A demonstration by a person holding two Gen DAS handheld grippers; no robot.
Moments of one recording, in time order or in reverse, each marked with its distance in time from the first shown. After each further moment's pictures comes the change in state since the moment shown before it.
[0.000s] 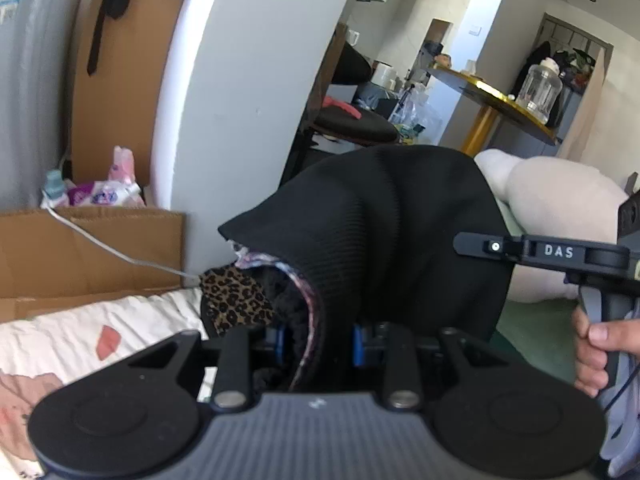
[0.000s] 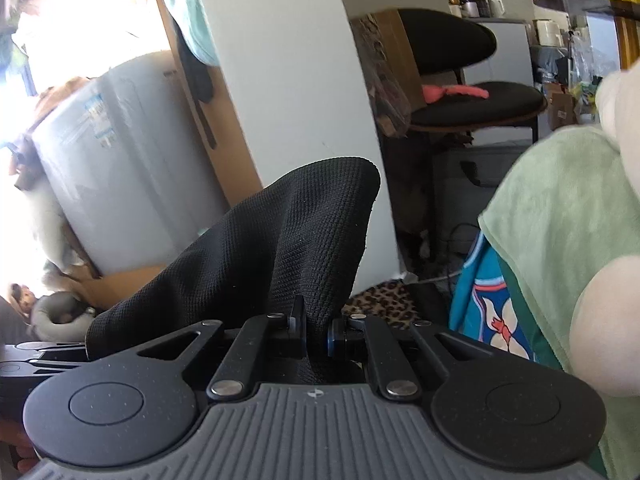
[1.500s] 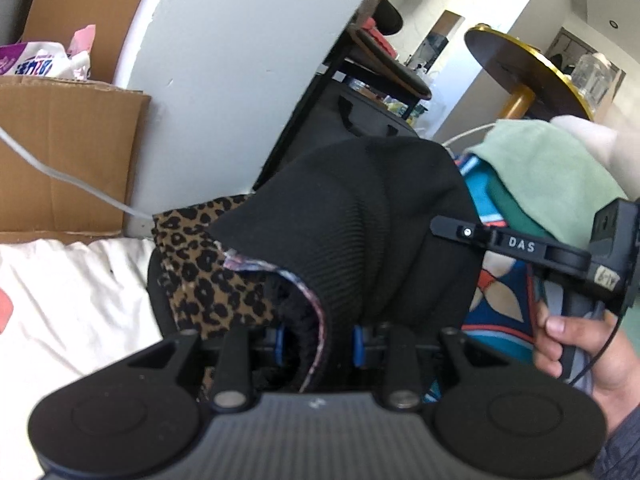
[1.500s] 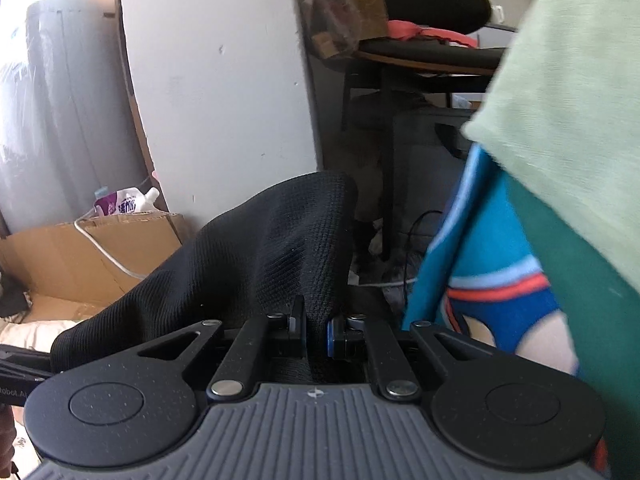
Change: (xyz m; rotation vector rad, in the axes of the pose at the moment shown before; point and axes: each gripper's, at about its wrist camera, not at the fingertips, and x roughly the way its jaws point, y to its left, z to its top) left arm 0.228 0.095 -0.053 -0.110 0.045 -0.130; right arm 0.223 -0.122 -0.044 -0.118 -0.025 -0.086
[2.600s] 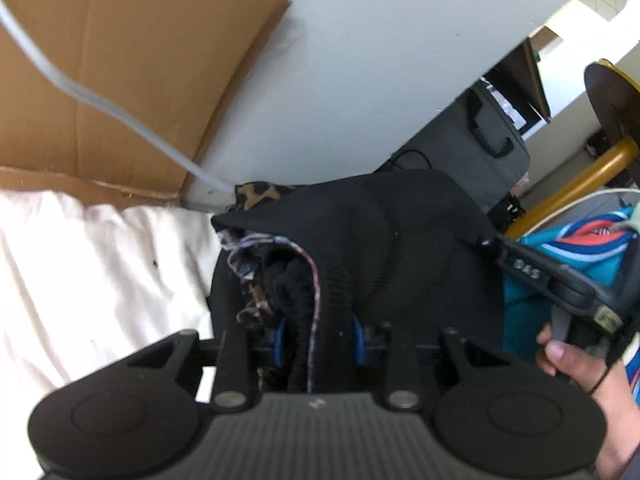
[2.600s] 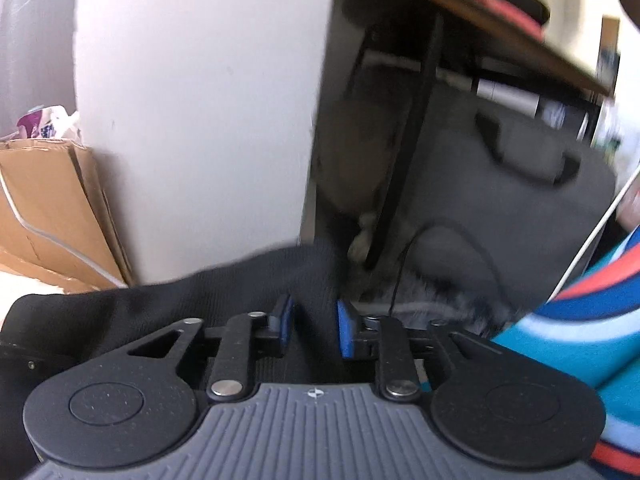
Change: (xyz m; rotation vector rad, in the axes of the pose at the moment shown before) left arm 0.106 0.107 0.033 -0.262 0.115 0.094; right arm 0.157 0.012 0.000 -0.223 0.049 -0.136
